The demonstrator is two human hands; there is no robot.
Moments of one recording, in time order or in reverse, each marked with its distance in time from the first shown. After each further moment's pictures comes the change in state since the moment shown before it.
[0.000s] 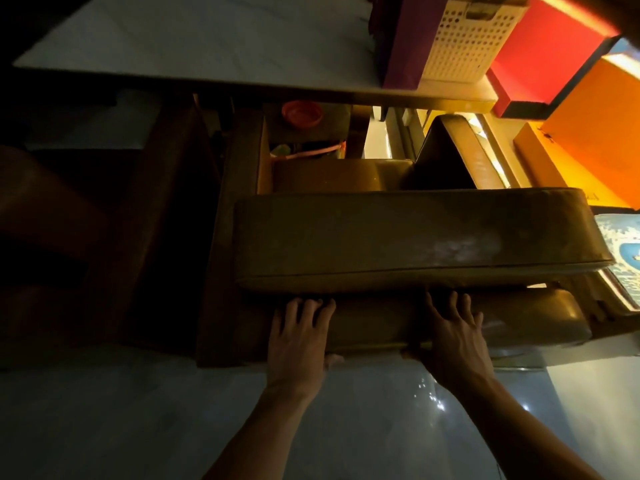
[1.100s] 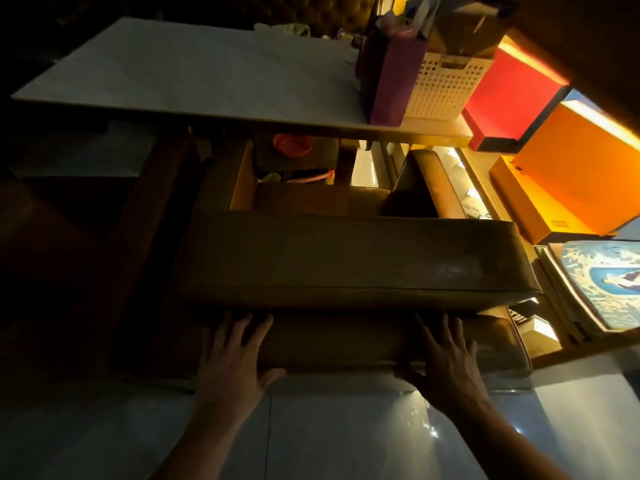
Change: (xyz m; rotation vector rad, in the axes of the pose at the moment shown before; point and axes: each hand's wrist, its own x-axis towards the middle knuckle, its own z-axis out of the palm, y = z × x) left_hand -0.004 -0.097 -0.017 0.013 0.006 -0.101; right_hand -0.003 0.004 -0.002 0.066 0.064 -0.010
